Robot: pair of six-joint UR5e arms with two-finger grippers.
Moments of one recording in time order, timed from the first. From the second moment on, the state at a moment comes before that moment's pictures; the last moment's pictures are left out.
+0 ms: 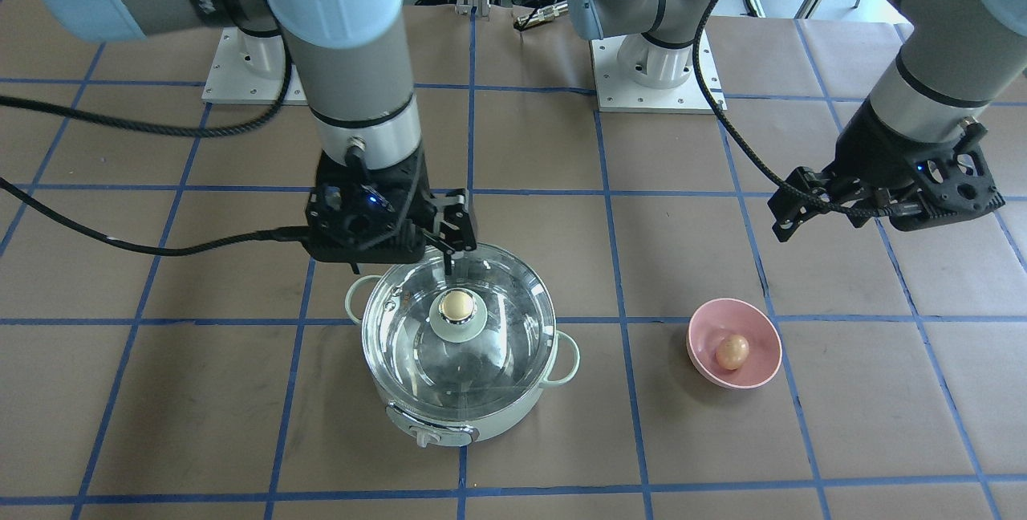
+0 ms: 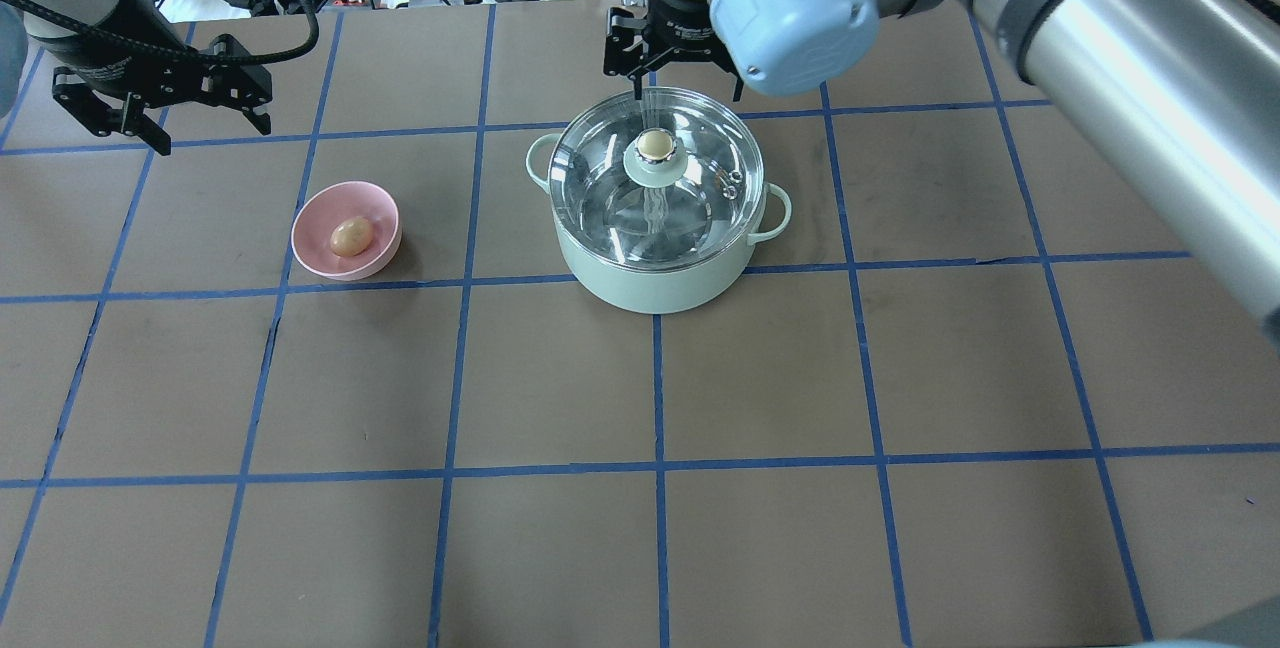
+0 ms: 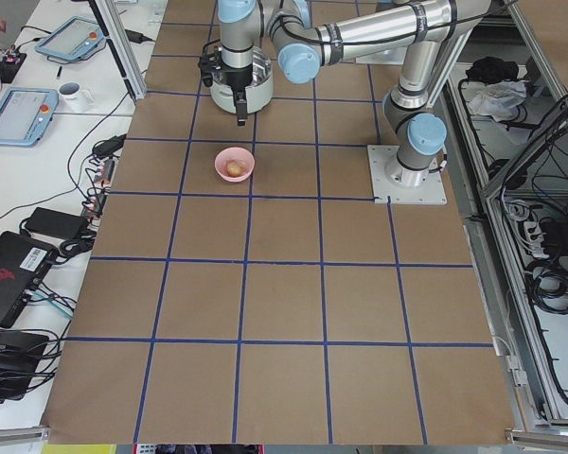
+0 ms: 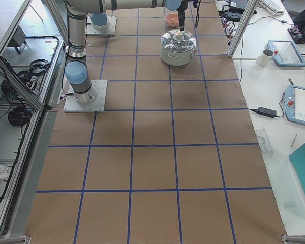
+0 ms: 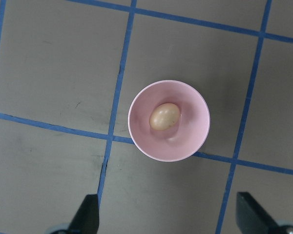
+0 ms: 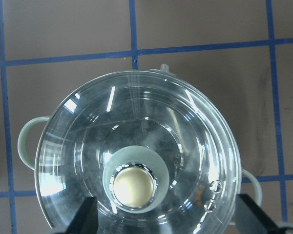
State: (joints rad) left arm -1.31 -1.68 -1.58 -1.37 1.59 0.05; right arm 1.88 -1.20 1.33 -1.86 -1.59 0.37
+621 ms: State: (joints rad) left arm -1.30 -1.76 -1.58 -1.32 1.59 0.10; right arm 1.92 -1.10 1.35 -1.96 -1.61 0.49
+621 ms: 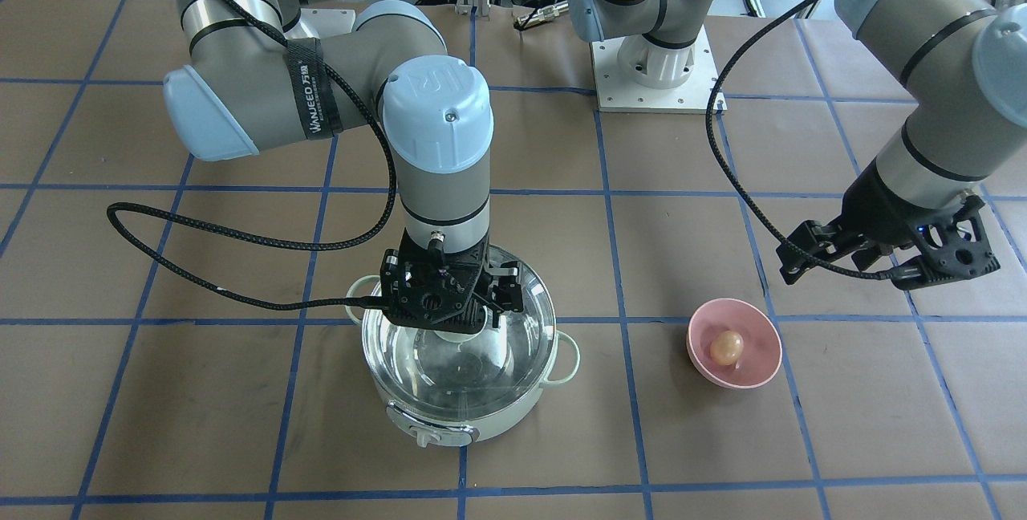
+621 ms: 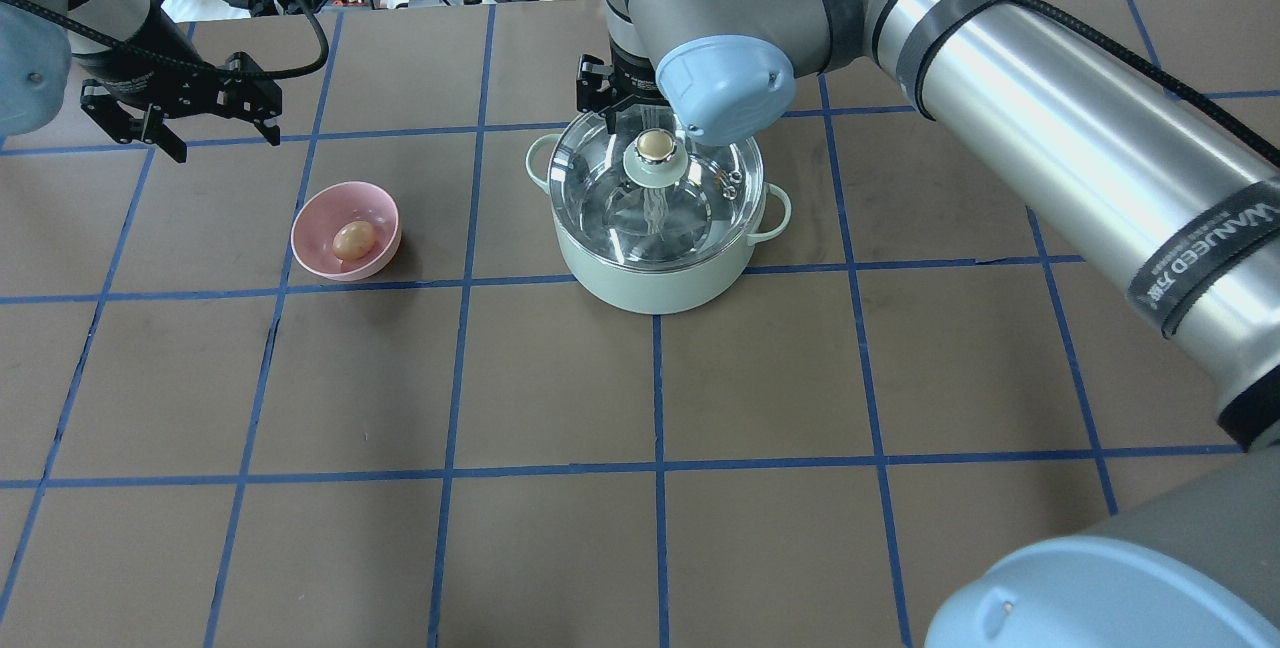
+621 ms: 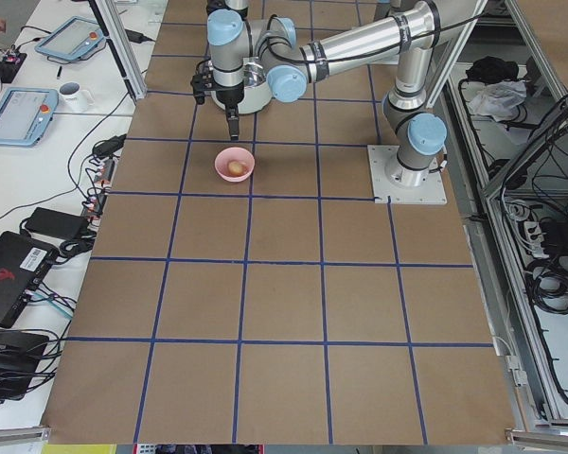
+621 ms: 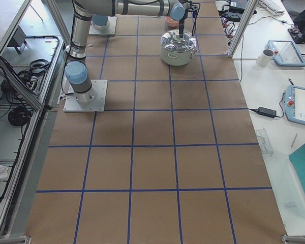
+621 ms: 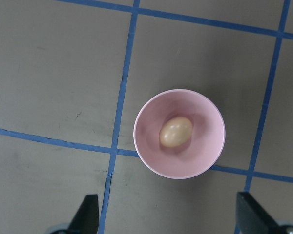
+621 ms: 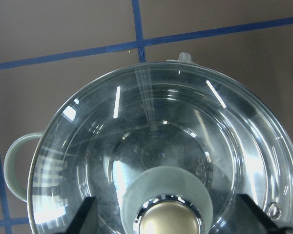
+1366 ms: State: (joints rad) left arm -1.30 -1.88 -1.60 -1.26 1.58 0.45; right arm 1.93 -1.10 1.38 -1.96 -1.60 0.50
